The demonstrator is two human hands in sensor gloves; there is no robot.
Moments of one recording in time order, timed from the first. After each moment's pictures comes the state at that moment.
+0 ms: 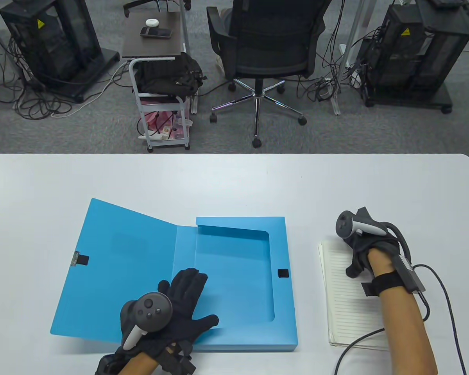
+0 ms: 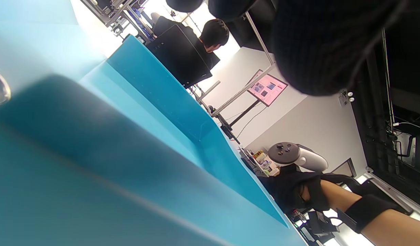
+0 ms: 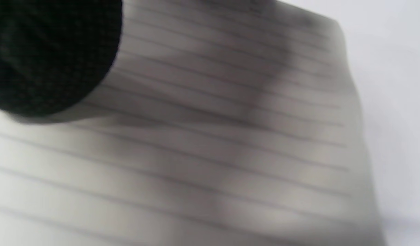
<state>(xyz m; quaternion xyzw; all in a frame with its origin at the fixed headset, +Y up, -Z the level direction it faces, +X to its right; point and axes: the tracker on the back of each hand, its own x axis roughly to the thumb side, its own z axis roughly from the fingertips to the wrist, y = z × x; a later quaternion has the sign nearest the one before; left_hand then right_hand) -0.181 -0.734 -0.227 -0.05 -0.17 0.39 0.90 0.285 -0.769 -0.436 -0.02 -0.36 -0.93 0.09</state>
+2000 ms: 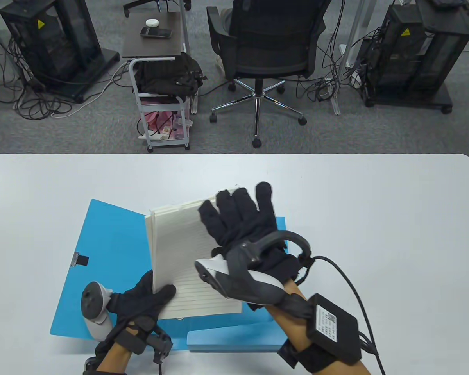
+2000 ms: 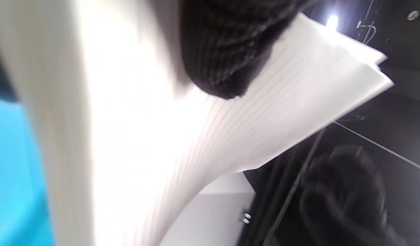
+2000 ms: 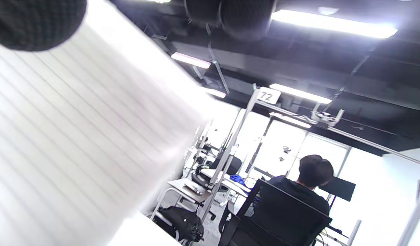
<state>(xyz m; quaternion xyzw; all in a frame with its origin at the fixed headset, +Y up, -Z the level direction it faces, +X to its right) -0.265 -0.731 -0.254 0.01 -0.11 0.73 0.67 0.013 -0.520 -0.249 -0.22 0.23 -0.94 0.14</state>
